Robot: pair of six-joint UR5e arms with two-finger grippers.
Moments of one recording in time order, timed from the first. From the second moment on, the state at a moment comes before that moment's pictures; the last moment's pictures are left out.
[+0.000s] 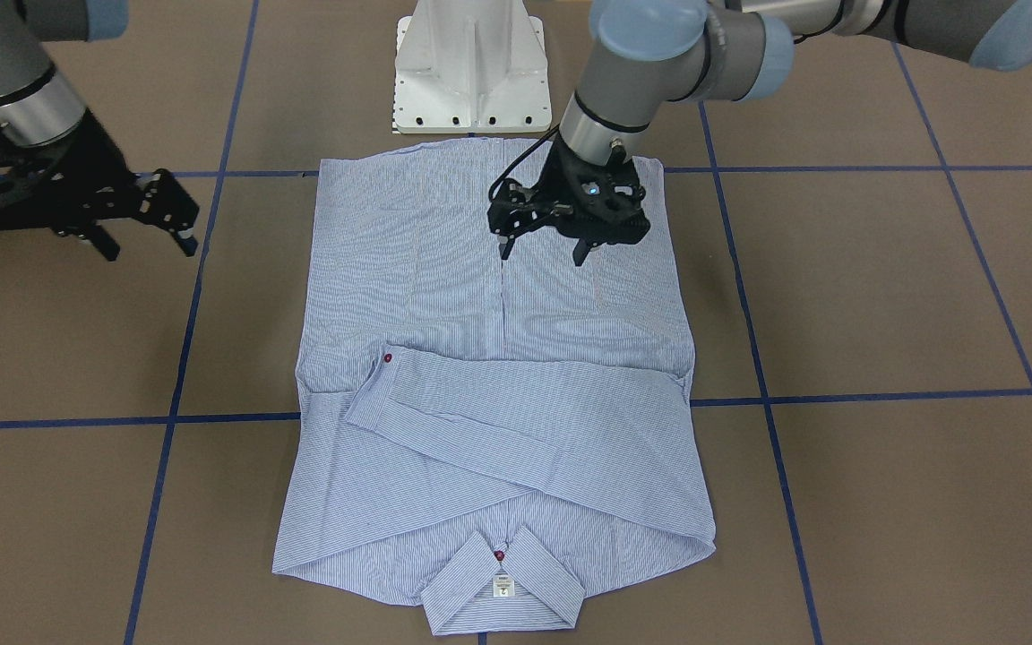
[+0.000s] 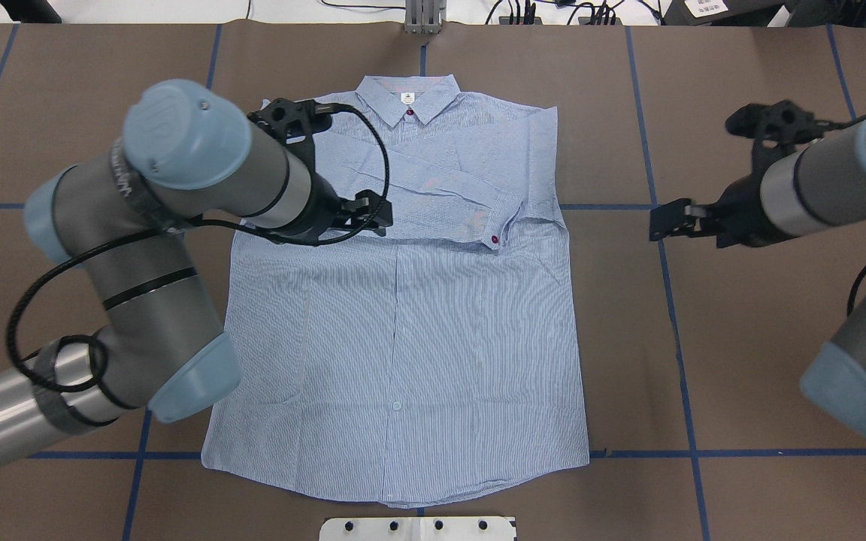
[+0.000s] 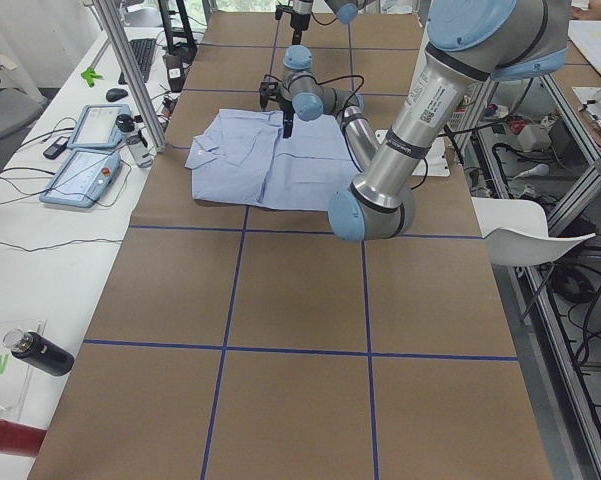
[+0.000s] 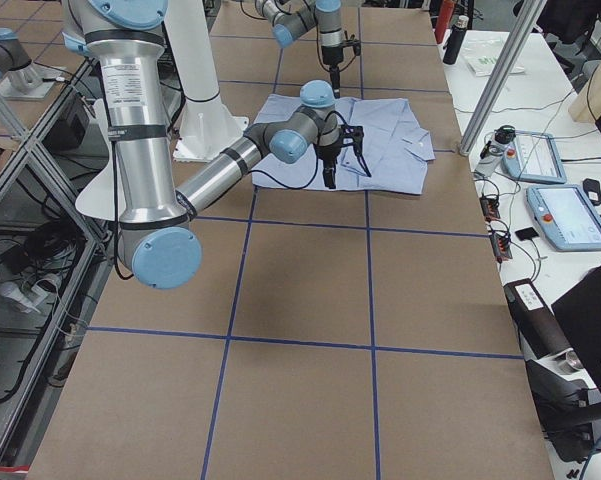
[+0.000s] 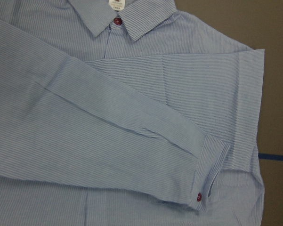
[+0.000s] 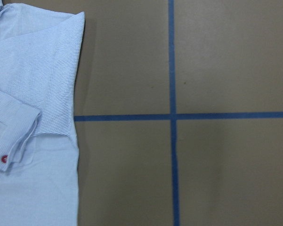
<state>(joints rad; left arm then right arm) -0.62 -2.16 -1.86 -1.74 -1.93 -1.30 0.76 -1.44 2.12 -1.40 1.94 1.17</state>
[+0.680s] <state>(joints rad) -0.48 -1.78 -2.17 -1.74 -1.82 -1.30 0.40 -1.54 2.30 -1.41 1.68 1.48</state>
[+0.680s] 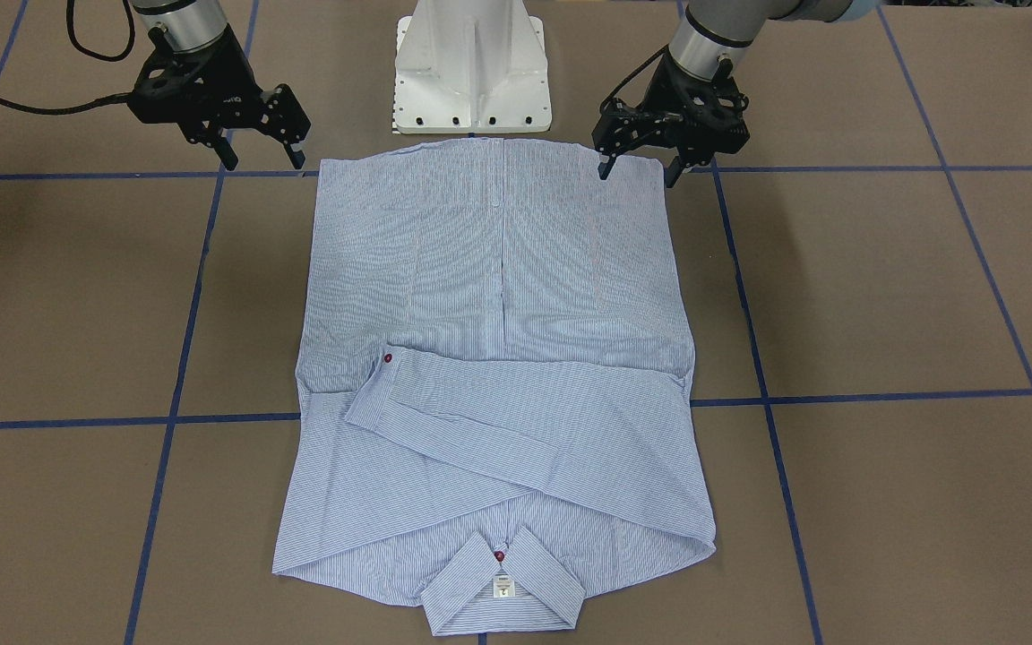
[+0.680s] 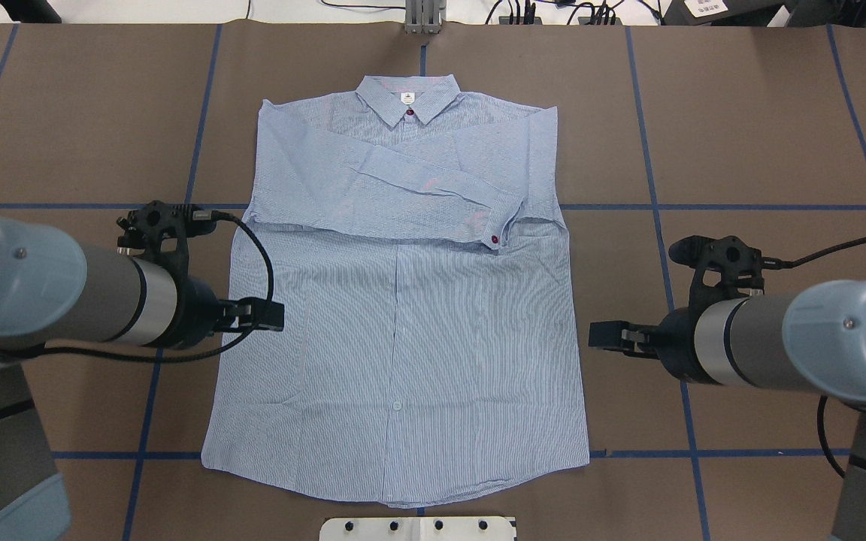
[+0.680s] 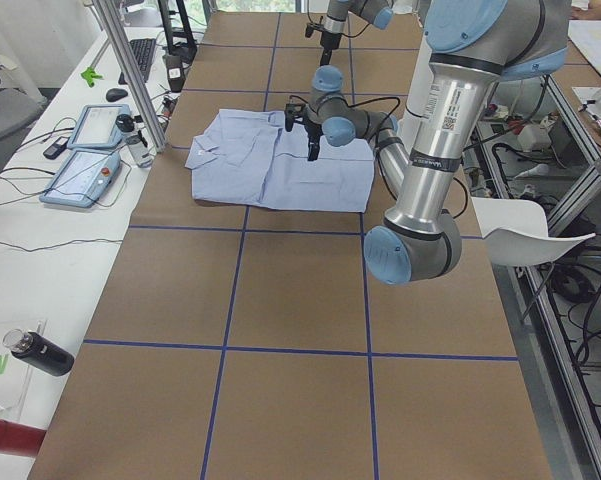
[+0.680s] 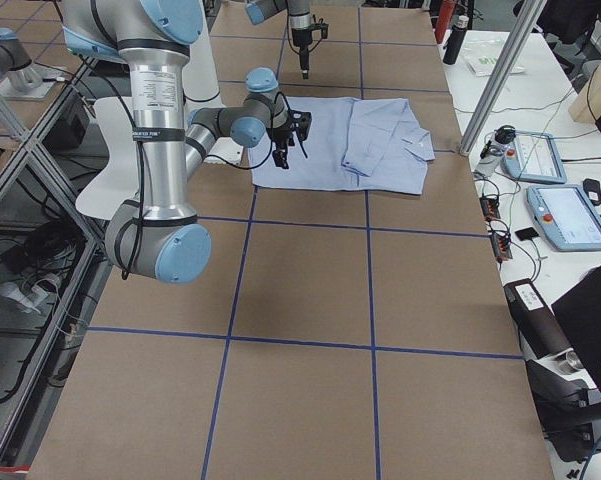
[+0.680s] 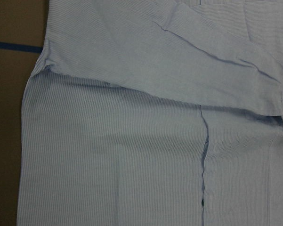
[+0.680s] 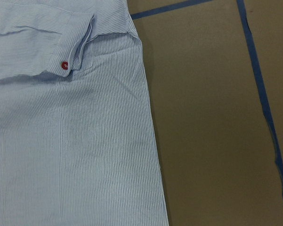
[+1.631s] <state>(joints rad) -0.30 -1.59 -2.09 -1.94 -1.72 -1.41 0.26 -1.56 2.31 -1.42 1.53 1.54</state>
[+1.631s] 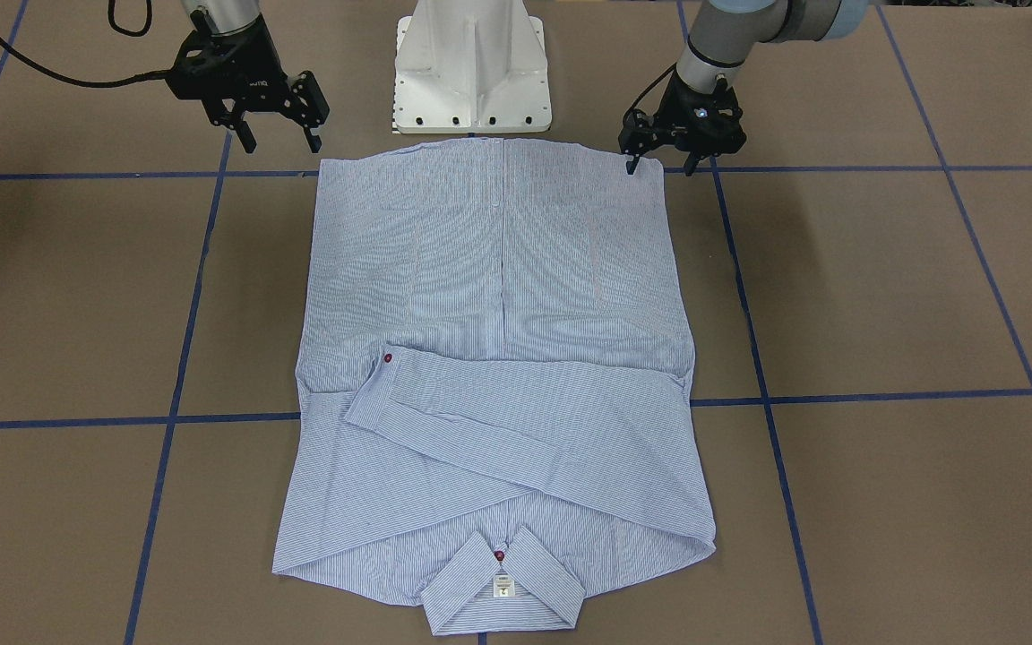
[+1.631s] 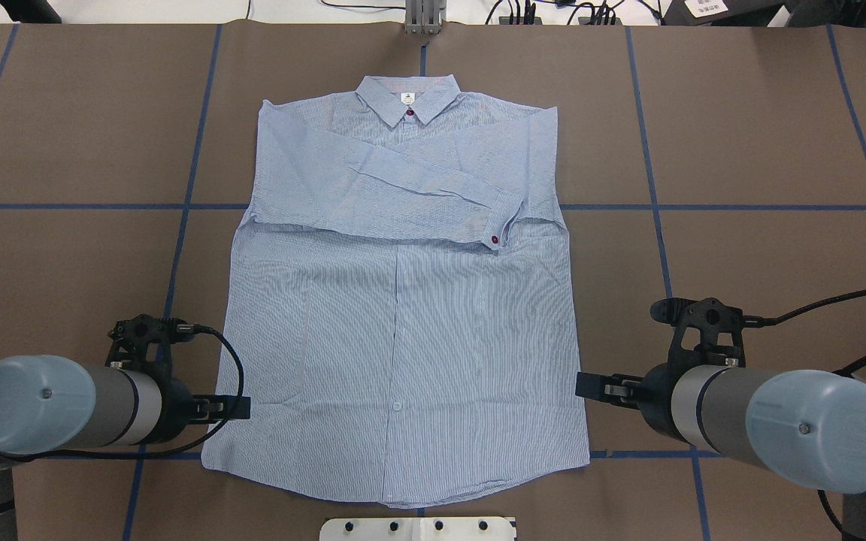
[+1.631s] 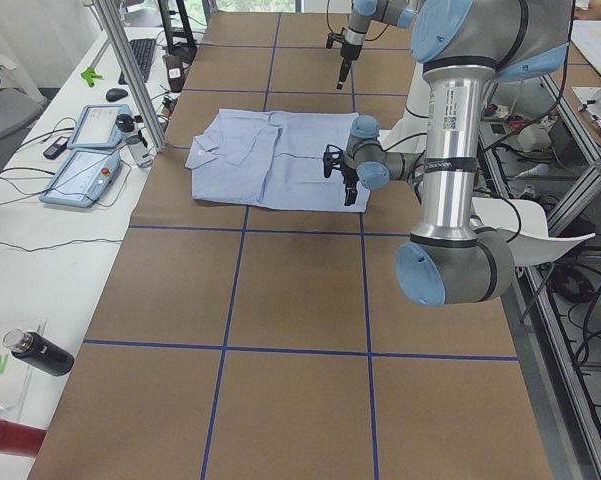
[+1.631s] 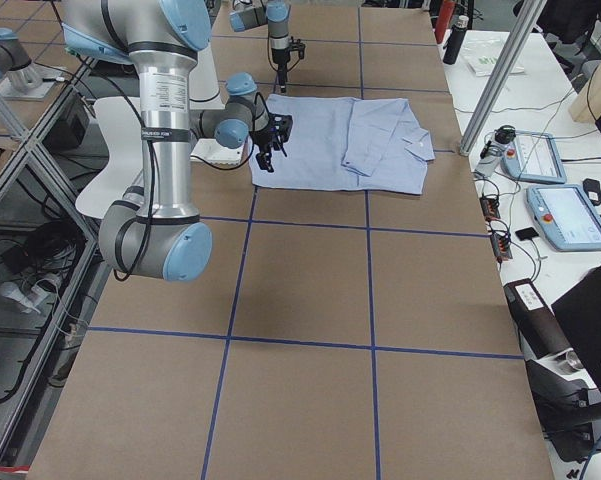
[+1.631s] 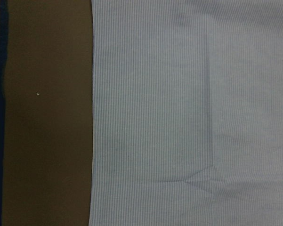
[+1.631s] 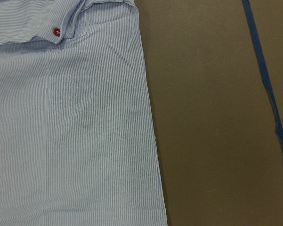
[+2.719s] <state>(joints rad) -0.26 -1.58 -2.01 -2.07 -1.73 -1.43 0.26 -1.56 2.31 -1.43 1.53 1.54</state>
